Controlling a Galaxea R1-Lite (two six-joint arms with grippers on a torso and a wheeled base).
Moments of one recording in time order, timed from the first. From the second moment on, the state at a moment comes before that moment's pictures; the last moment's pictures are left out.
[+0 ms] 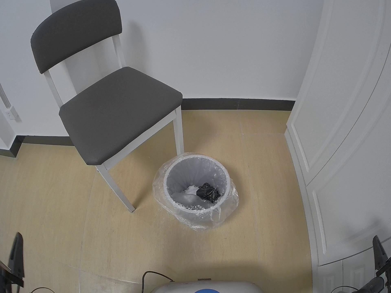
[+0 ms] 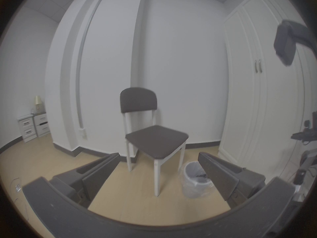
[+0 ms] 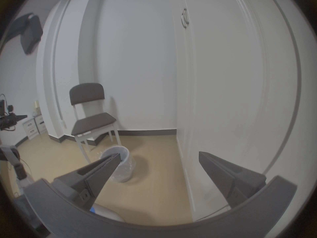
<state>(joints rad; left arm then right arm) 0.00 0.13 -0.21 -0.07 -0.04 -0.02 0.01 0.06 -0.15 0.03 0.01 0.02</state>
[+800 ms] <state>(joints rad) 0.00 0.01 -0.02 0.02 0.02 -0.02 0.00 0.01 -0.02 -0.05 -0.17 0.06</state>
